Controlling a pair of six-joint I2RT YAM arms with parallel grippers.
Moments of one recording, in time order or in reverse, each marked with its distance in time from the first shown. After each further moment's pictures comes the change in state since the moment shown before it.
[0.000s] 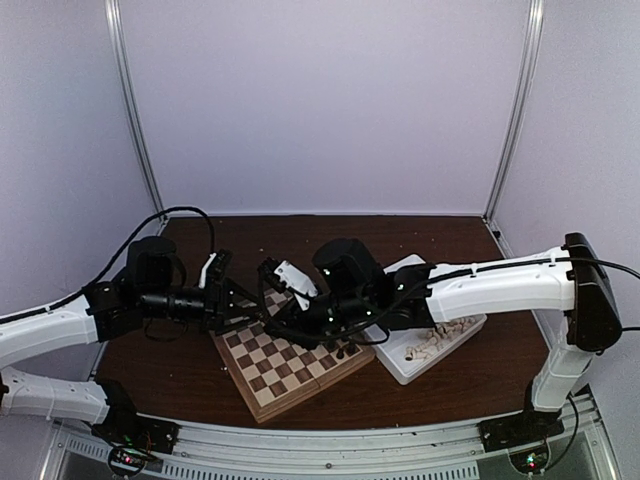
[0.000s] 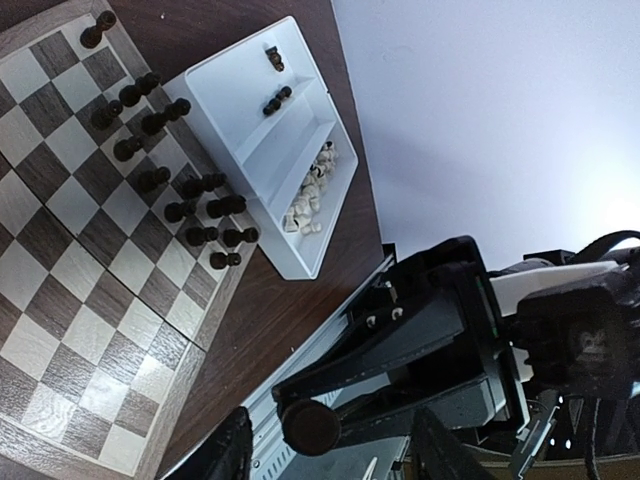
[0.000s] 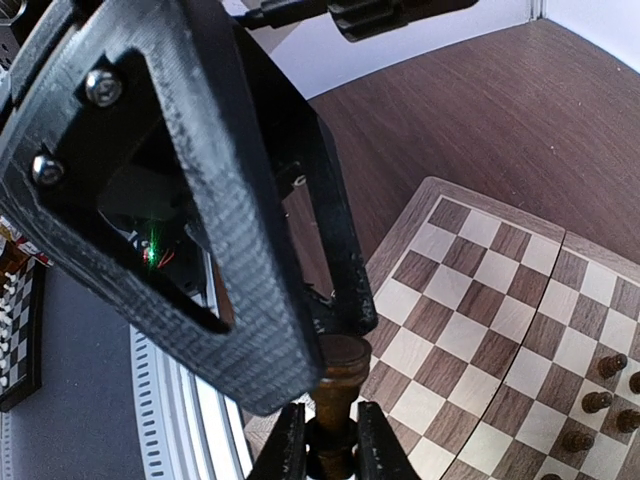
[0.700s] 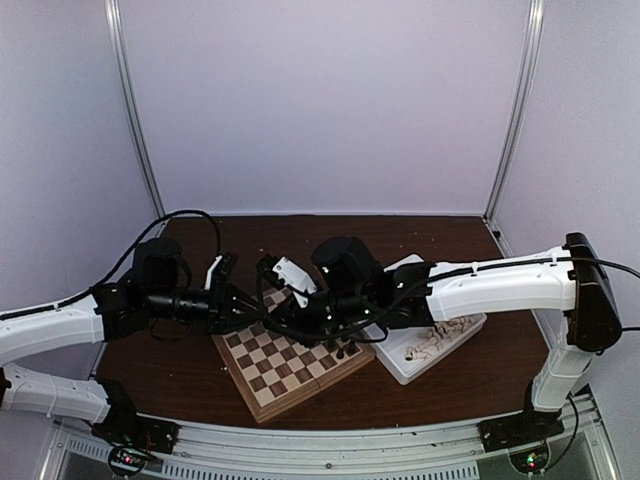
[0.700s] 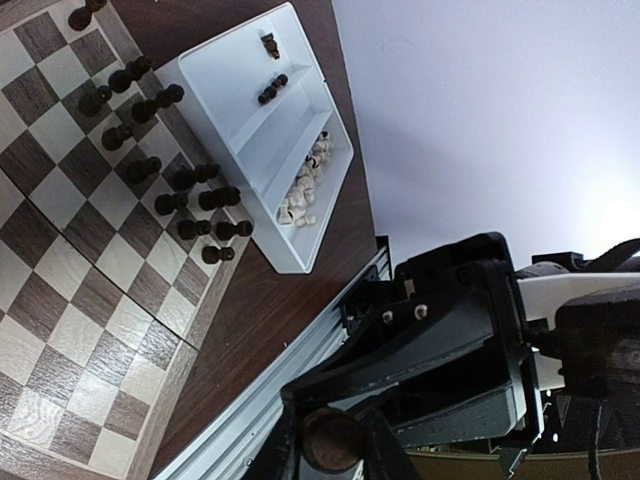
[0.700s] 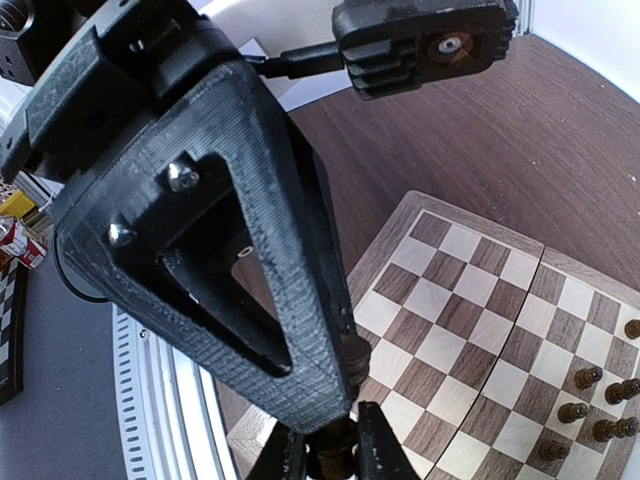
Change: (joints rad) left arm 0.000 0.051 -0.011 0.061 0.040 -0.030; right arm 0.006 0.002 0.021 -0.007 0.048 -0.041
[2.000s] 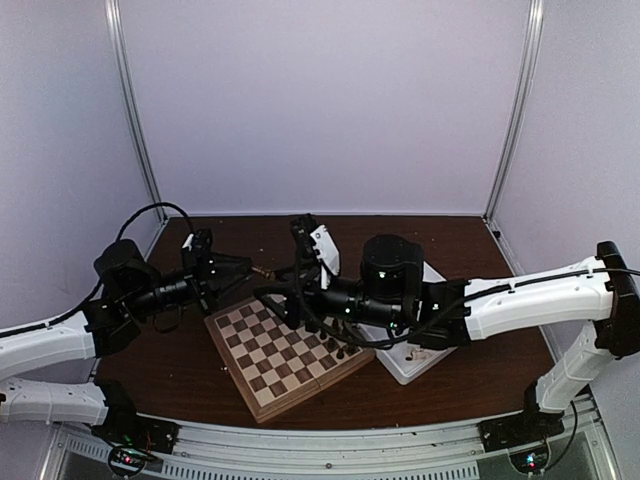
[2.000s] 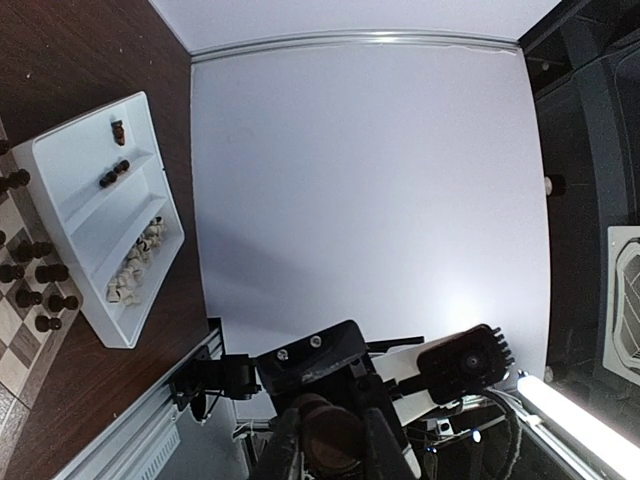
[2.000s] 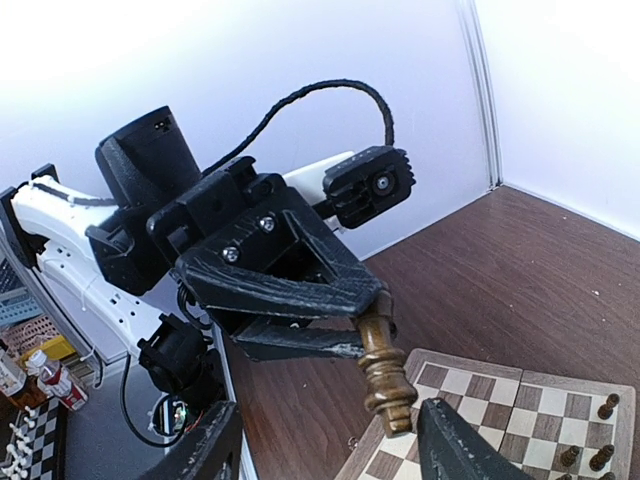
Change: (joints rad) left arm 0.000 -0.124 -0.115 0.499 -0.138 -0.458; right arm 0.068 -0.180 -0.203 0.460 0.207 0.126
